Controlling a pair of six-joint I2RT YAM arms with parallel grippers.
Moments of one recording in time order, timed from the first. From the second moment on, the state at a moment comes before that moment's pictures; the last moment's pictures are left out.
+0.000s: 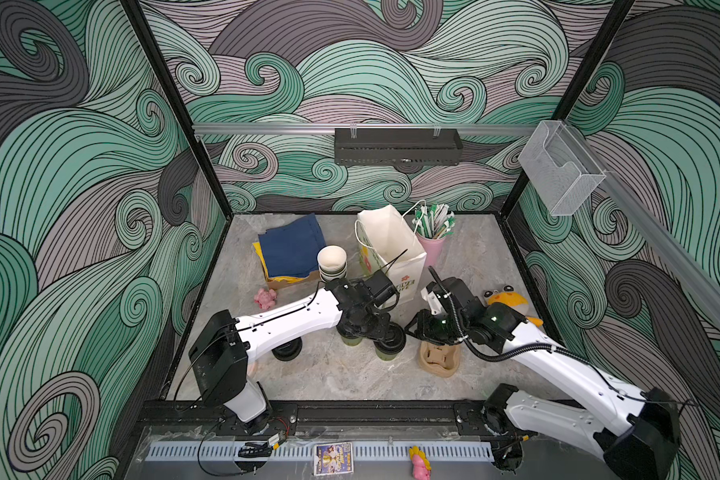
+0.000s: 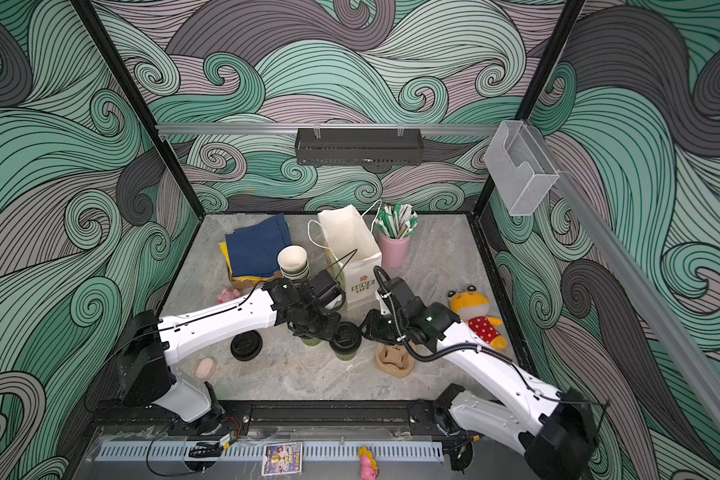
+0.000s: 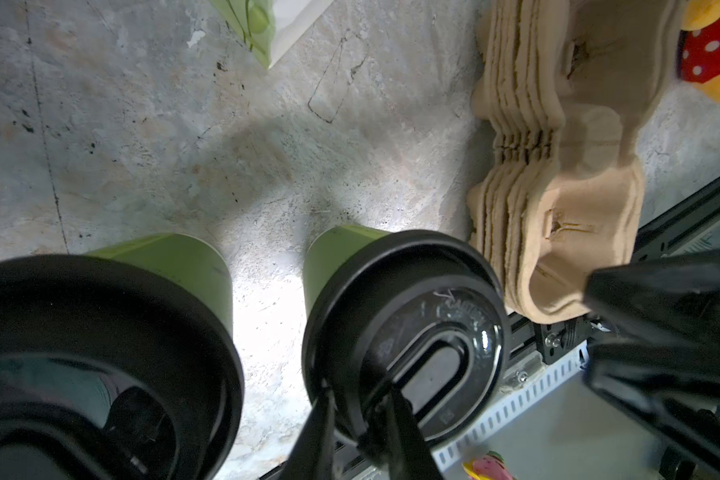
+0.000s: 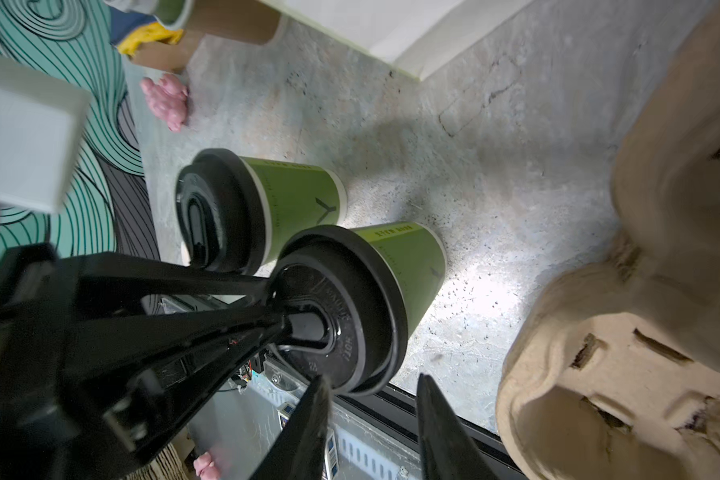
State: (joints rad) left arm -0.97 1.58 1.27 -0.89 0.13 -0.64; right arm 0.69 1.03 0.83 -0.76 -0.29 0.84
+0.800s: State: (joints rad) left arm -0.97 1.58 1.27 -0.89 0.13 -0.64; right arm 0.67 1.14 0.74 -0.61 -0.35 0.92
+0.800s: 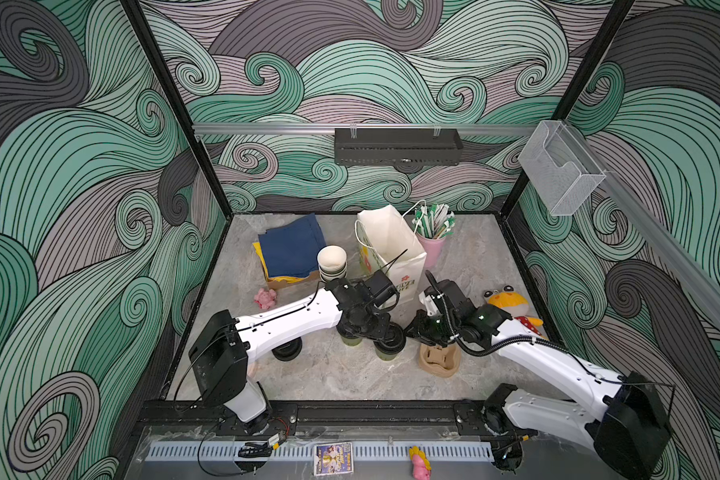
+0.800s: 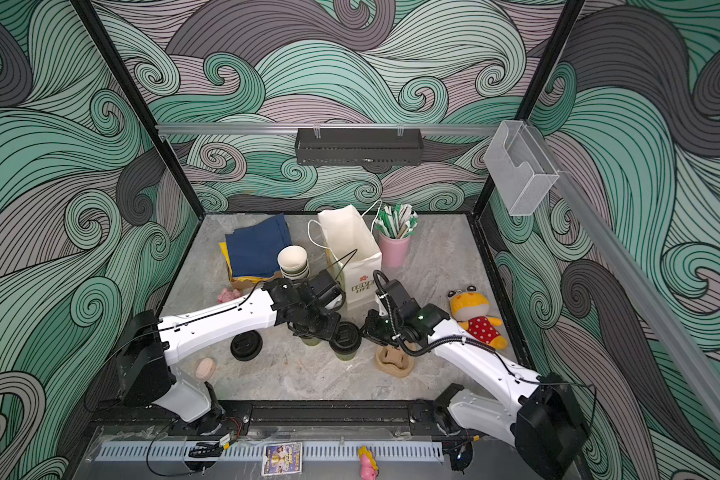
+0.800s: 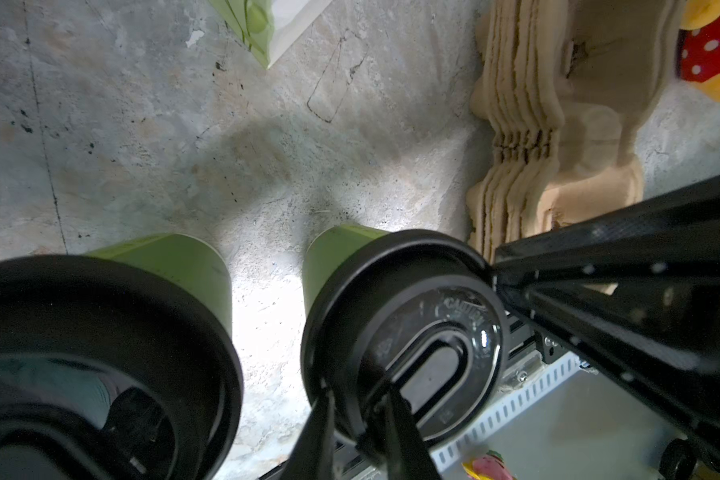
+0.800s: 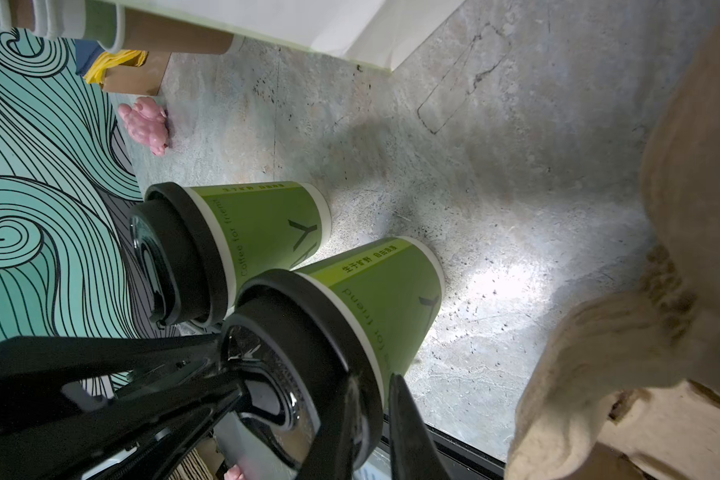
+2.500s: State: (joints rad) left arm -0.97 1.52 1.27 -0.84 0.13 -0.64; right arm 0.67 1.10 0.82 -0.78 -0.37 0.79
